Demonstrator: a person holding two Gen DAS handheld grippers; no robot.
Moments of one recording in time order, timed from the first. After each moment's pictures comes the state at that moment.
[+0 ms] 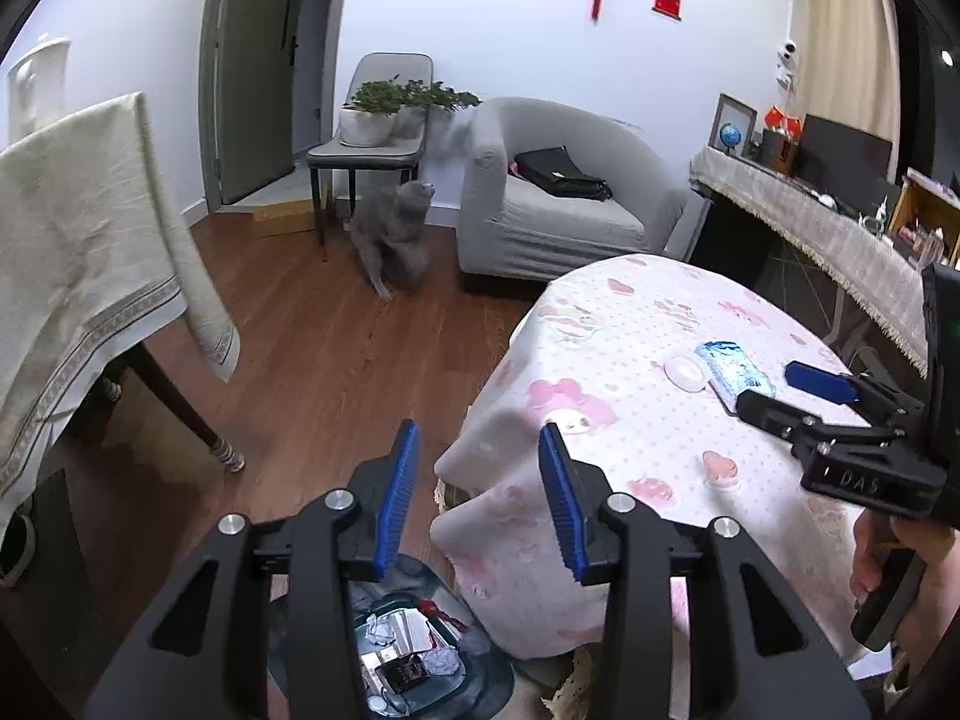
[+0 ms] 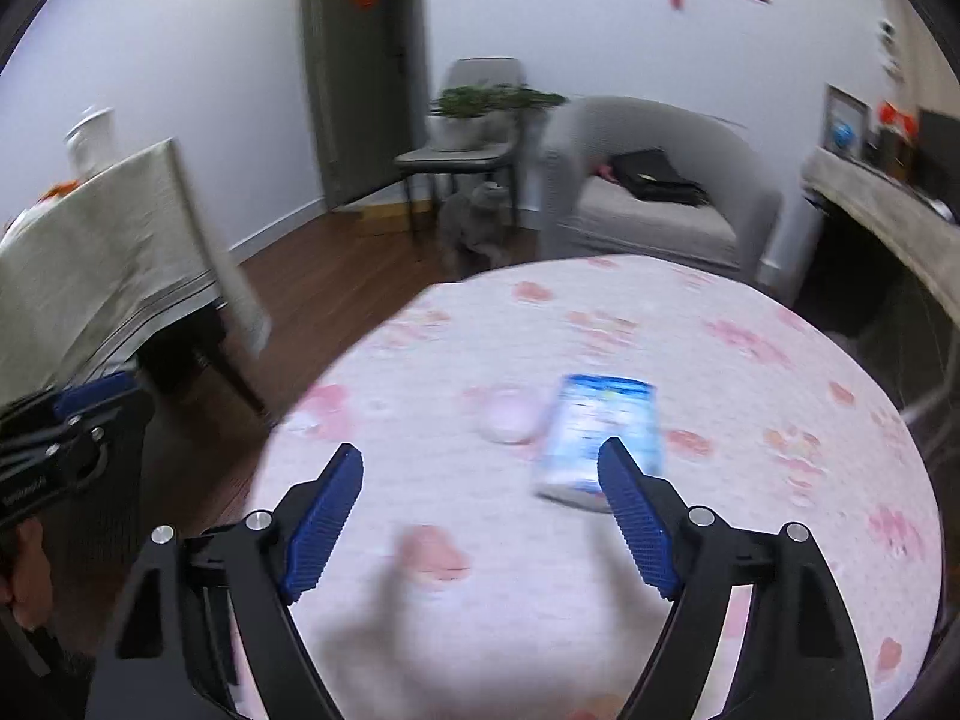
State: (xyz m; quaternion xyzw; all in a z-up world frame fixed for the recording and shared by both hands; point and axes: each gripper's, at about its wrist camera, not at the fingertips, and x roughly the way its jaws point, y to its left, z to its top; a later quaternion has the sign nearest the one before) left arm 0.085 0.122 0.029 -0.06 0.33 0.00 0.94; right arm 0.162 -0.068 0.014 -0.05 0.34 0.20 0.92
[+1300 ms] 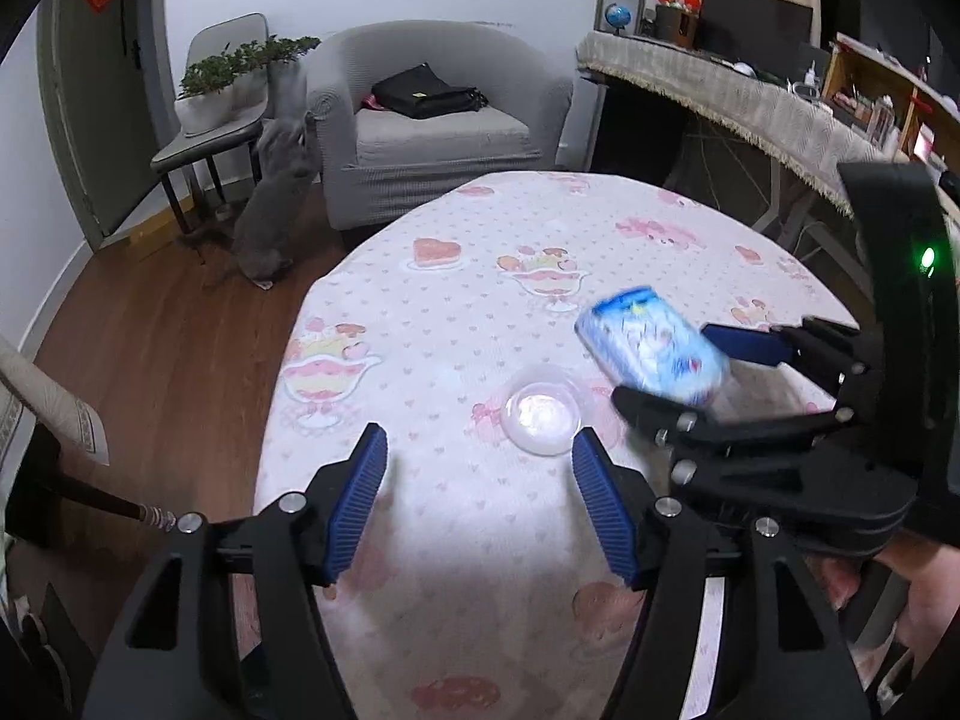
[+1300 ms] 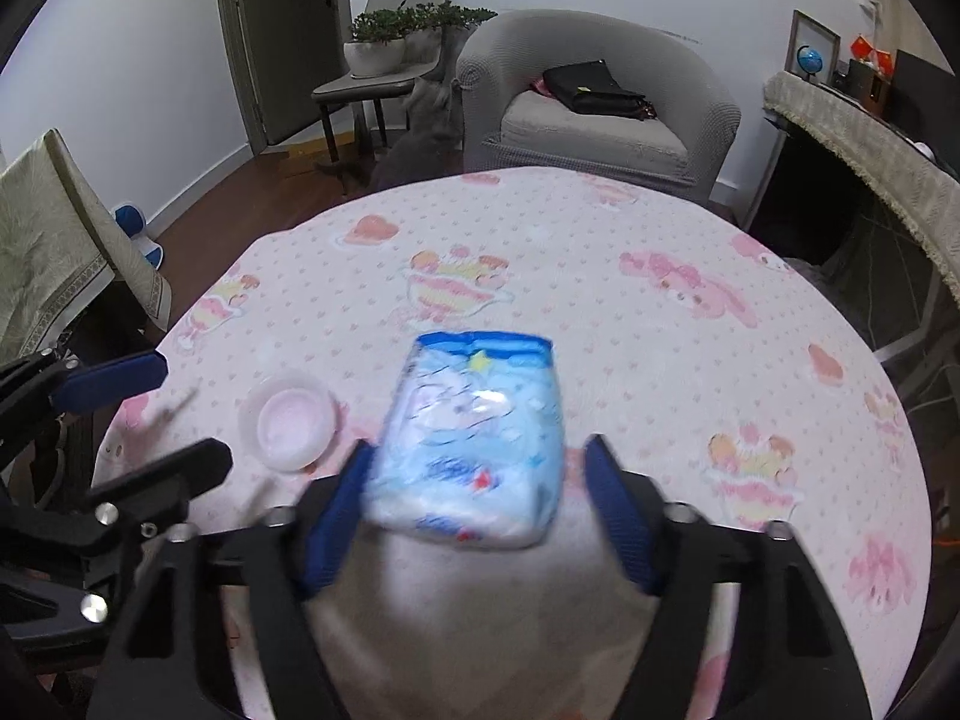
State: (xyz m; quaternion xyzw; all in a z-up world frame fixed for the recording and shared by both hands) left arm 0.203 0.008 -0.002 0.03 0.41 -0.13 0.90; right arm 0.250 -0.111 -0.020 -0.06 0.43 0.13 0.89
